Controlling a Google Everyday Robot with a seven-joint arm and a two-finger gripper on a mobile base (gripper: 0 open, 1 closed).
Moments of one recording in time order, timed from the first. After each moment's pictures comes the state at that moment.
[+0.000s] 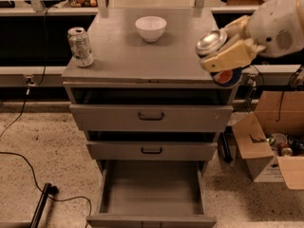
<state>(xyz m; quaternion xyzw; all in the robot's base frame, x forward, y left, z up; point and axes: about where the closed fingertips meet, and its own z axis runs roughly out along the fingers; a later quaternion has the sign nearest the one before) 0.507 -0.136 1.009 -0.53 0.72 0.18 0.42</state>
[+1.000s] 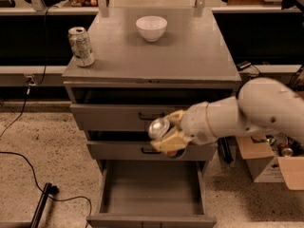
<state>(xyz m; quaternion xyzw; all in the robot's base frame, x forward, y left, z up) 0.475 -0.034 0.789 -0.53 0.72 0.27 0.37</state>
